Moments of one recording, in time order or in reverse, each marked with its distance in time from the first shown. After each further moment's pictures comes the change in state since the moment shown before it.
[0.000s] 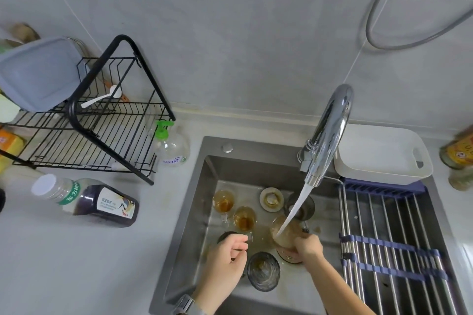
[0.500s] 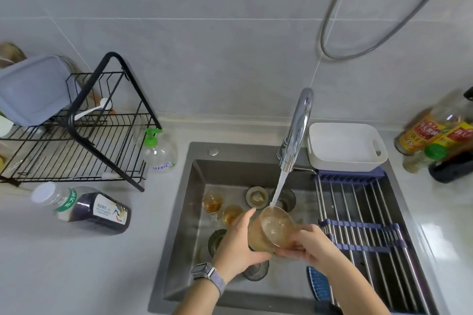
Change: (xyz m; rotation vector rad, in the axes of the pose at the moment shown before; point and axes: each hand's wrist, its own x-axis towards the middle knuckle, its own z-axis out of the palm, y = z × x) left_hand 0.002 0.039 0.010 0.192 -0.178 0.254; right_hand -0.128 -0.017 -0.073 0.481 -0.400 -0.057
